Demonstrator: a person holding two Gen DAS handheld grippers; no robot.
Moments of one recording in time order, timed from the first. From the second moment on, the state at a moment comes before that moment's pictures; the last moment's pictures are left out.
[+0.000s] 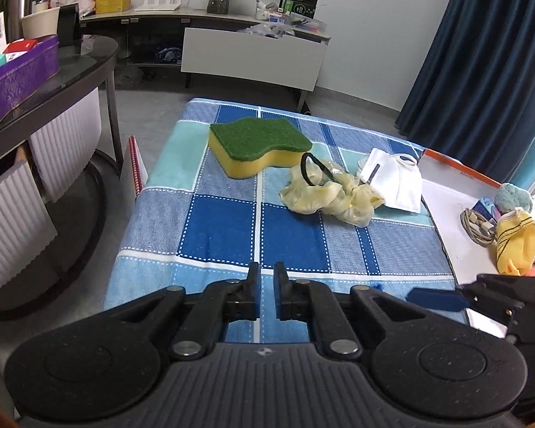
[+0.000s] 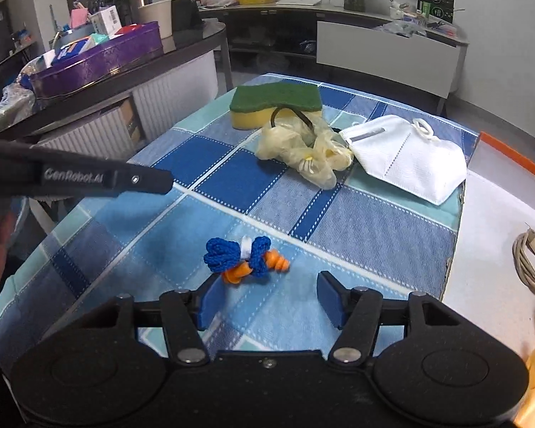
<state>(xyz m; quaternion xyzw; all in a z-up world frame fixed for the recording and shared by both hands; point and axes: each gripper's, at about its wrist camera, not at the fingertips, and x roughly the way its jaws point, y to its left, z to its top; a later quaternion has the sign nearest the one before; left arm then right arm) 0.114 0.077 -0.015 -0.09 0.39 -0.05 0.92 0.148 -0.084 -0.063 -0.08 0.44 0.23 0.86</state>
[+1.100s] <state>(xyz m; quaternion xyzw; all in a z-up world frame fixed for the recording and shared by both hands) 0.076 0.062 0.015 -0.08 0.35 -0.05 0.93 0.109 -0.102 -0.011 -0.02 0.38 0.20 0.90</state>
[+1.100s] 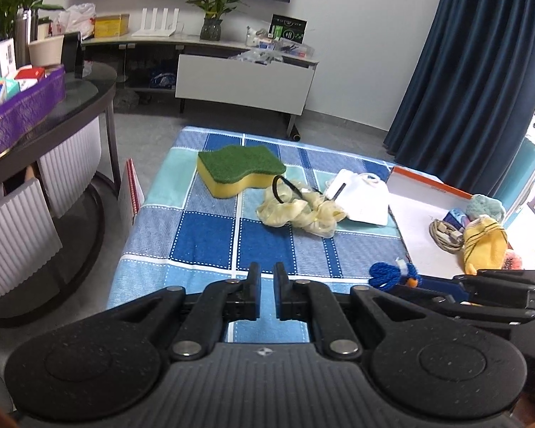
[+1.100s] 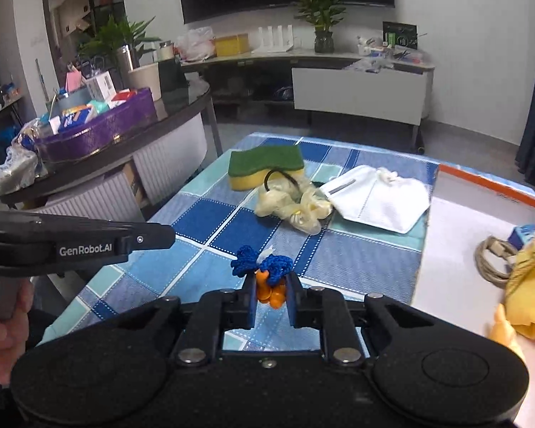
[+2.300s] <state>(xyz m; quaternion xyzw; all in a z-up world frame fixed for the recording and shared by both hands) 0.159 0.017 -0.004 -0.04 0.34 -0.04 0.94 0.087 -0.161 -0.003 0.05 0.36 0.17 0.92</state>
